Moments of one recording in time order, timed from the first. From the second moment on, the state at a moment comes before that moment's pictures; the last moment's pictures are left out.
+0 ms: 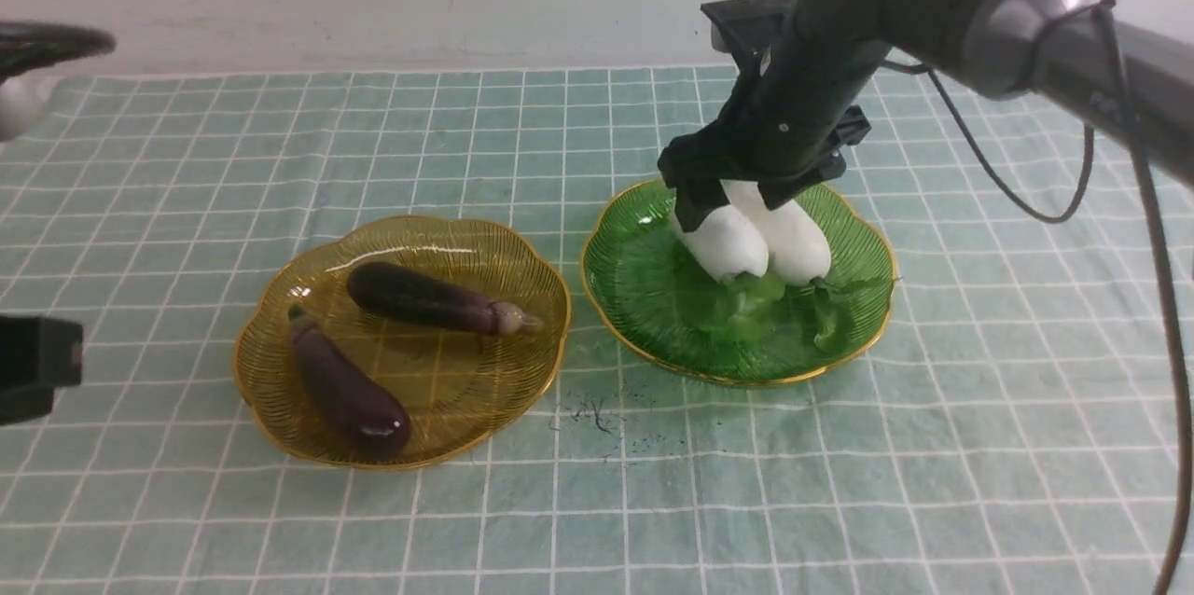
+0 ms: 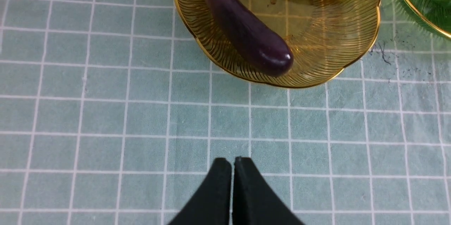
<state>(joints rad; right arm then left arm) 0.42 2.18 -2.11 0.08 1.24 -0.02 -0.10 0.82 -0.97 -0.02 1.14 -0.19</state>
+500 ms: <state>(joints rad) 0.42 1.46 -2.05 0.01 1.26 0.02 -0.10 0.64 -0.83 -0.06 0.96 -0.19</state>
